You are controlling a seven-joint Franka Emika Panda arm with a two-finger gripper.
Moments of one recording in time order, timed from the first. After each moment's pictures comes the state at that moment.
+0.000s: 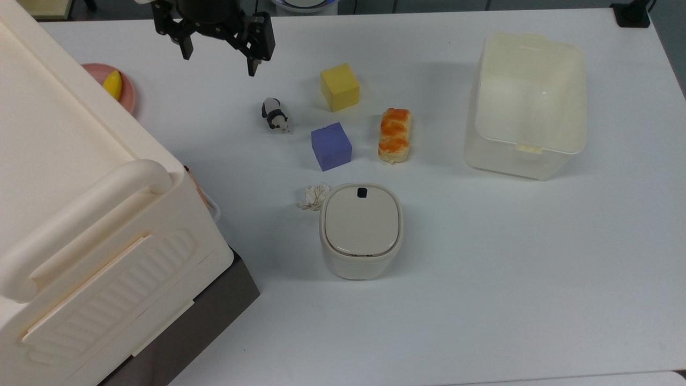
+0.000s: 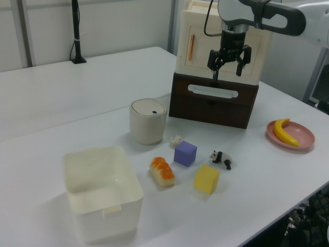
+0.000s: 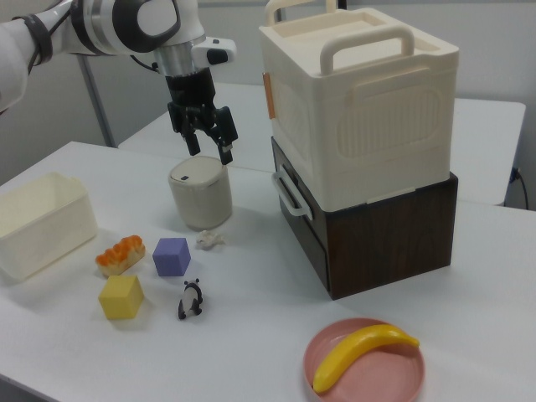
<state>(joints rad) -0.19 0.19 0.13 -1.43 -0.13 1.62 0.16</state>
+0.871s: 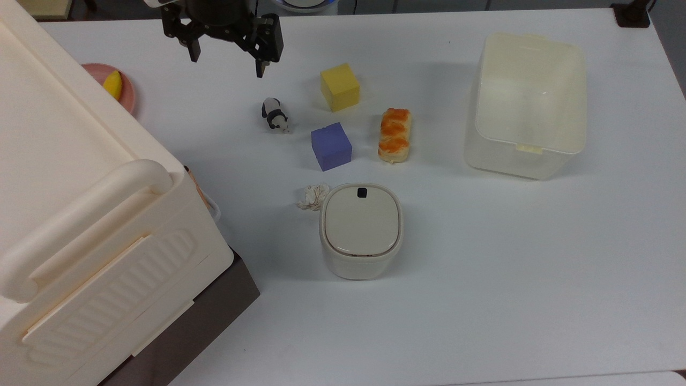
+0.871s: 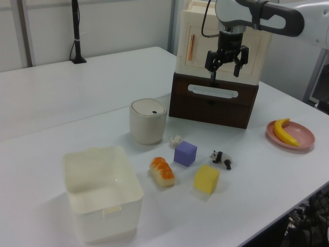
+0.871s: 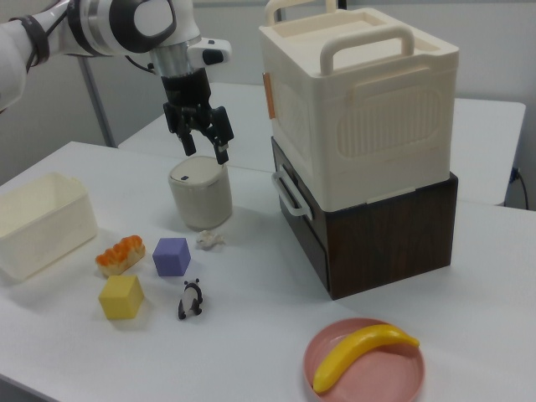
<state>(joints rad) -0.18 0.19 0.13 -1.43 -0.13 1.62 0.16</state>
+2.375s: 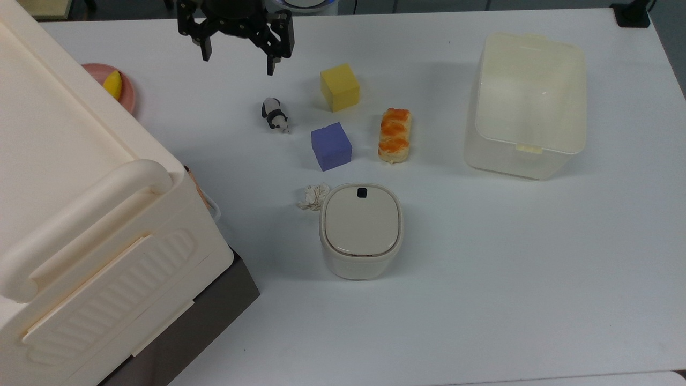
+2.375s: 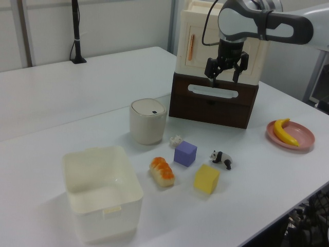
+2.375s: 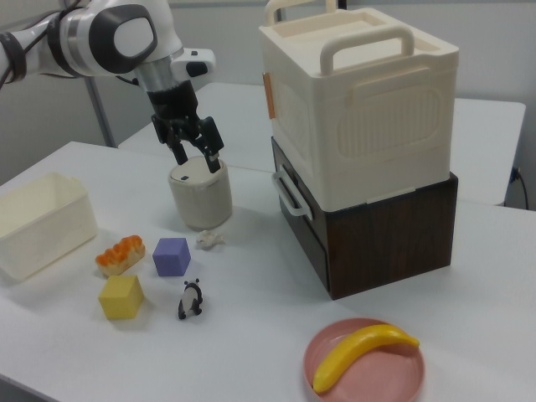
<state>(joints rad) -0.17 0.06 0.13 -1.65 -0.13 1.79 0.16</state>
